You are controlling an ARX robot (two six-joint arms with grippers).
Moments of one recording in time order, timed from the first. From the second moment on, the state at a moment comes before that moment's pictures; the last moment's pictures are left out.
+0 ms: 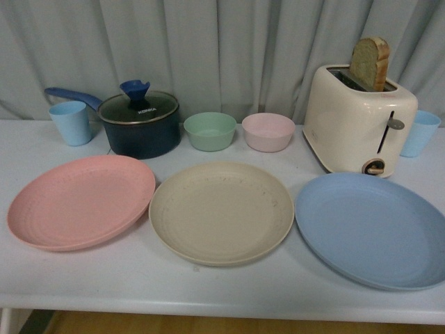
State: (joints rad) left arm 0.00 0.01 0.01 0.00 0.00 -0.01; right arm 0.00 0.00 0.01 0.00 0.00 0.01
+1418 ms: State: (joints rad) left arm 0.00 0.01 0.01 0.00 0.00 -0.01; right arm 0.00 0.00 0.01 0.00 0.00 0.01
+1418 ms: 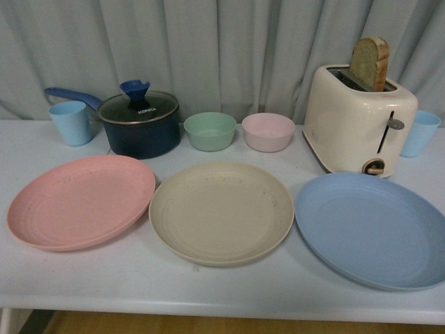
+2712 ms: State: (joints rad) left arm 0.34 1.74 0.91 0.31 0.27 0.16; right arm 0.00 0.00 0.01 0.00 0.00 0.00
